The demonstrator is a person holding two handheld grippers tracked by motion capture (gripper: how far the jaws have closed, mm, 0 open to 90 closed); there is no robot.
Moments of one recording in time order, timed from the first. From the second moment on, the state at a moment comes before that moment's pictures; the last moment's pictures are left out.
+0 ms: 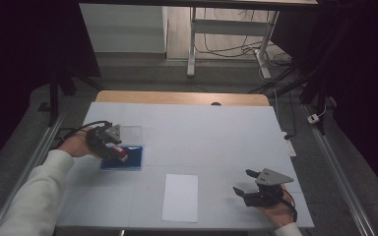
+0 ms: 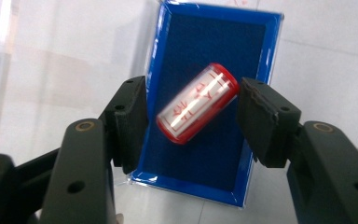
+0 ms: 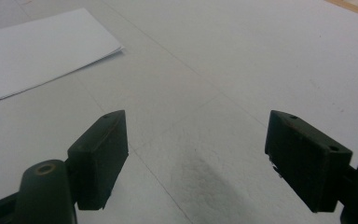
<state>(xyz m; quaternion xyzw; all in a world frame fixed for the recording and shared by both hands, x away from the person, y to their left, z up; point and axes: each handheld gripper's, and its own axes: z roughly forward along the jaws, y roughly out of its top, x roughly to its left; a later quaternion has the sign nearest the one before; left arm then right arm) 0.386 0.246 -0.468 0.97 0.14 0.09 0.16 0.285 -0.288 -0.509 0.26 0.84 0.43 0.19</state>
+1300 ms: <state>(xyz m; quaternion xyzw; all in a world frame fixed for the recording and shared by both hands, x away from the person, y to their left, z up) 0.385 0.240 -0.470 0.98 0.13 0.08 0.15 0.286 -0.289 -0.511 0.26 0.84 0.43 0.19</state>
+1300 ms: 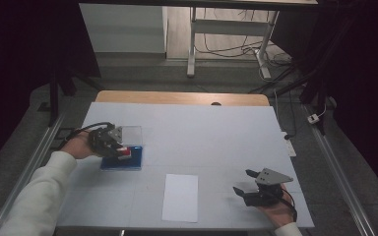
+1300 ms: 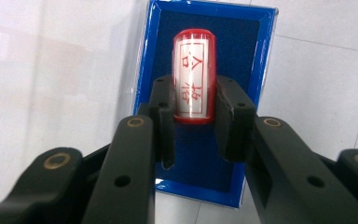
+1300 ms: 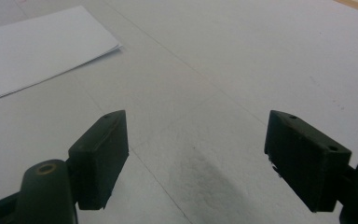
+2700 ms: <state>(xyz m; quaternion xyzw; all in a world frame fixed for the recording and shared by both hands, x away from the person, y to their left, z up) 0.360 0.248 -0.446 0.93 0.26 0.09 0.24 0.285 -0.289 -0.509 0.27 0.84 0.43 0.20</state>
